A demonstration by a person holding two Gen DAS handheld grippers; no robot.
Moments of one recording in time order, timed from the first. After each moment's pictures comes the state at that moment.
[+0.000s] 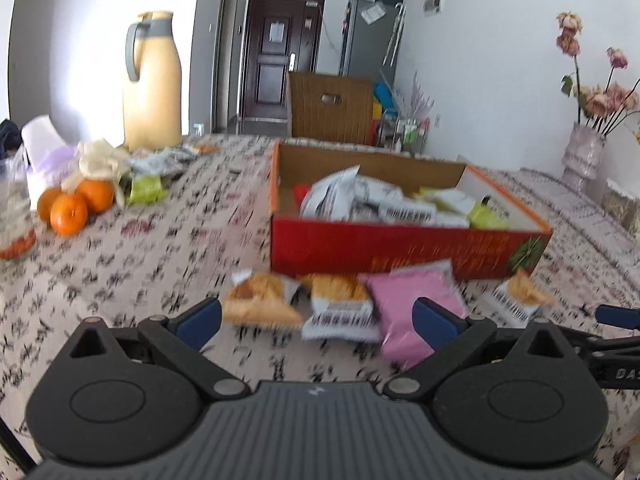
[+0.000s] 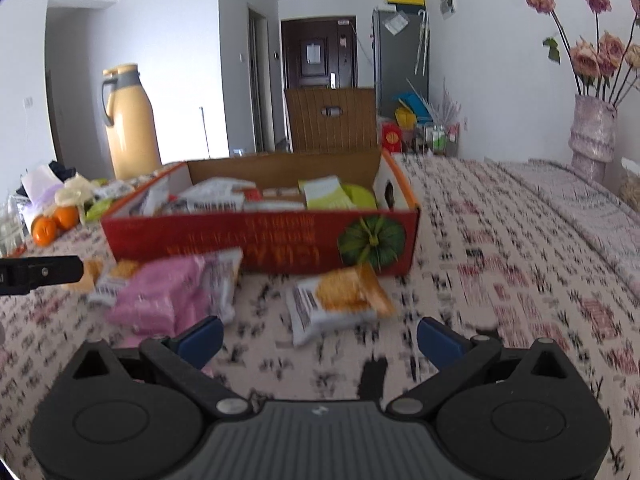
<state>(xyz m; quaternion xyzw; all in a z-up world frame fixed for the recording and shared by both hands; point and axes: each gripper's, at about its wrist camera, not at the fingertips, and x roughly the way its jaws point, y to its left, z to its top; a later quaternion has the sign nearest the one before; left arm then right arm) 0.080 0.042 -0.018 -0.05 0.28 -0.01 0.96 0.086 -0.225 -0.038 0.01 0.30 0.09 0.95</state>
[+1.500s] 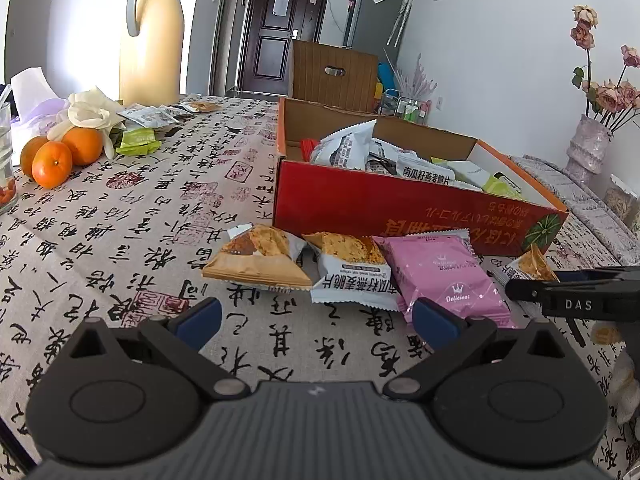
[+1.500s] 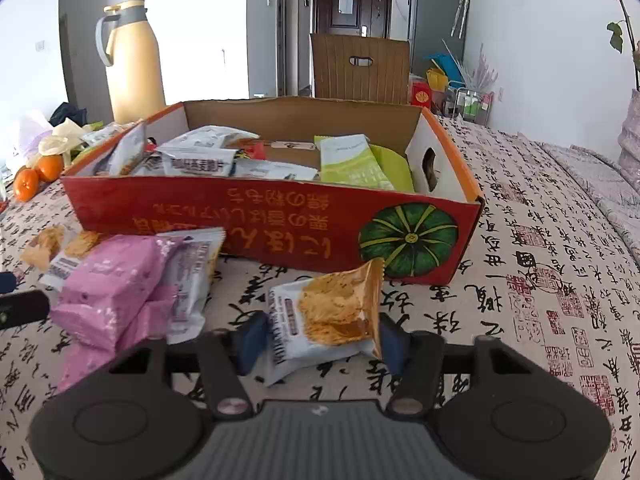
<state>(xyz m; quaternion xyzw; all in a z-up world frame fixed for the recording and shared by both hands) 0.095 0.053 -0.048 -0.08 0.31 -0.02 0.95 0.166 -0.203 -0.055 -0.04 0.36 0.13 0.92</state>
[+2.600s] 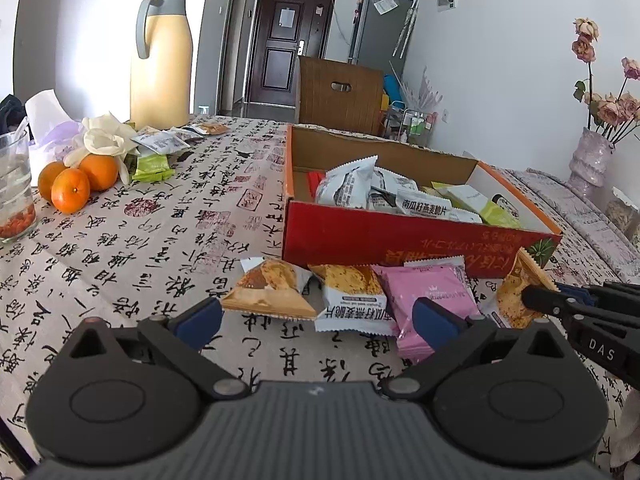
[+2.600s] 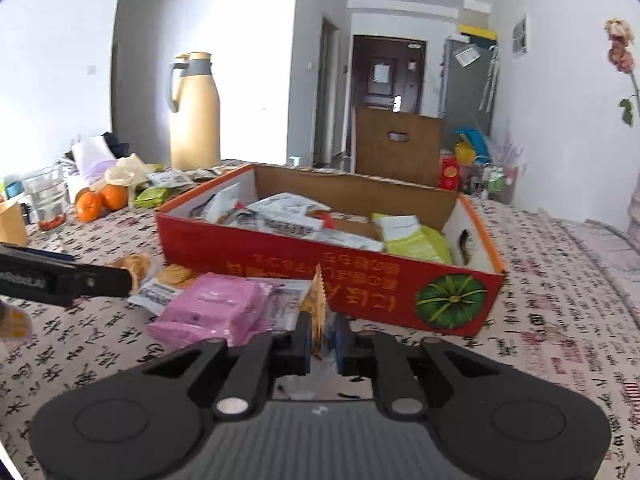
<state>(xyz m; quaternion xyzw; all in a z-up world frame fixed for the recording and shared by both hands) 0.086 0.055 -0.020 -0.08 0.30 -0.01 0.95 0.106 -0.177 -0.022 -0.05 0.26 0.19 0.95</state>
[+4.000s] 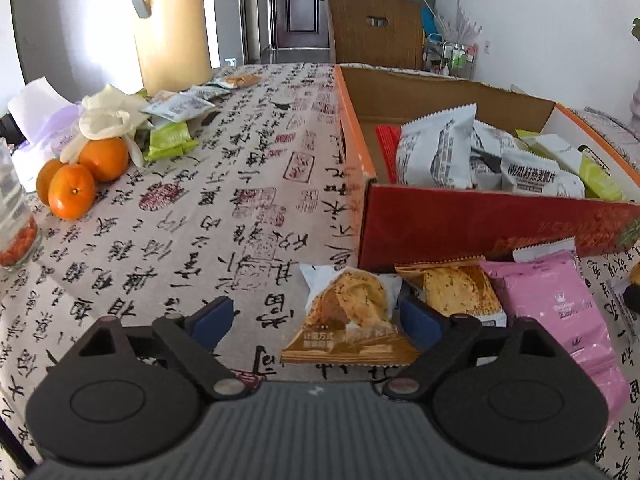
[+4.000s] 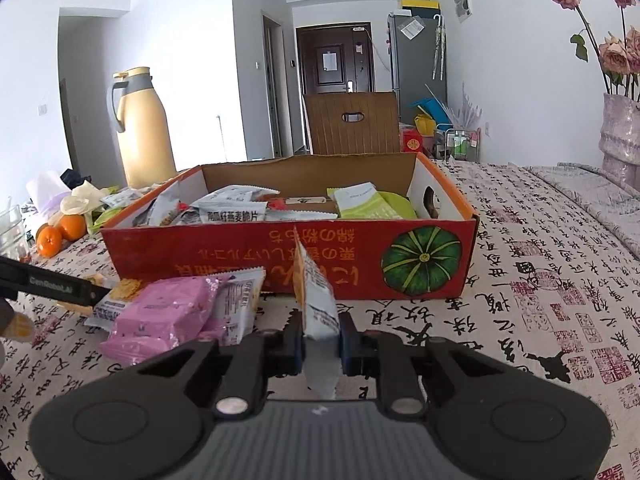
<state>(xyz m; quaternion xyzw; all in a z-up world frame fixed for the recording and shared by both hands) 0.168 0.079 -0.047 -0.02 0.40 0.05 0.92 0.127 -0.199 -0.049 0.03 0.27 0.13 0.95</state>
